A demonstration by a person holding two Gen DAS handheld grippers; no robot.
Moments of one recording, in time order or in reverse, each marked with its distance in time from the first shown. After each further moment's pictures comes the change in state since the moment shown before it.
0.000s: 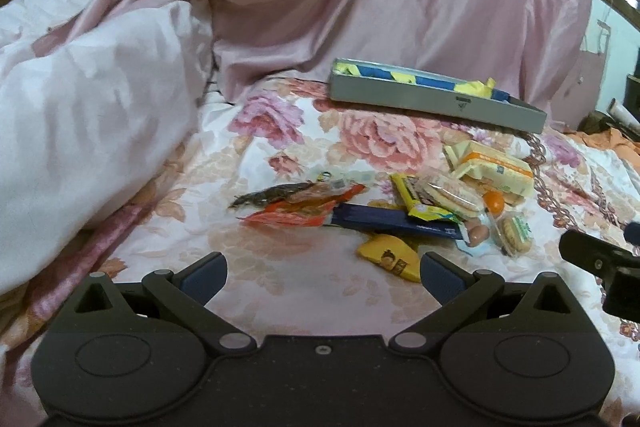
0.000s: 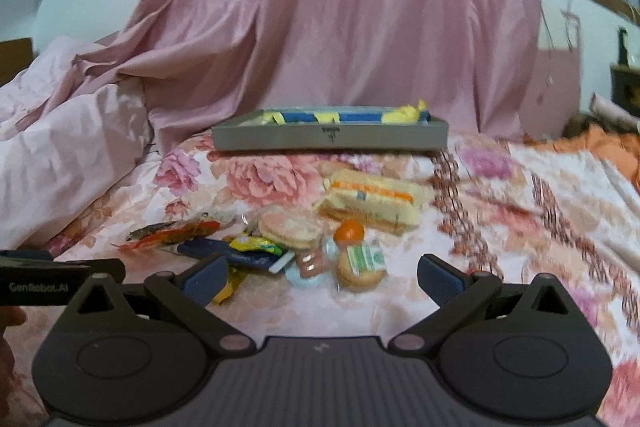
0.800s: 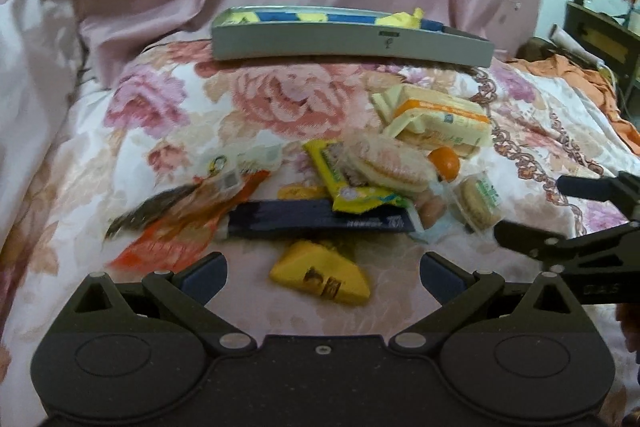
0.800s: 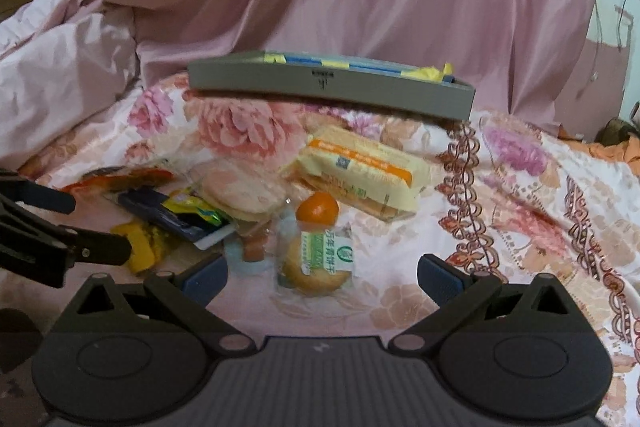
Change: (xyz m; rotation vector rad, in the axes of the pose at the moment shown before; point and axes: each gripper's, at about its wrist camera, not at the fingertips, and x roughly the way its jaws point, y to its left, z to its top) left arm 0.090 -0.039 0.031 0.177 0.164 -0.215; right arm 0.088 -0.044 -0.001 -0.120 0.159 0.055
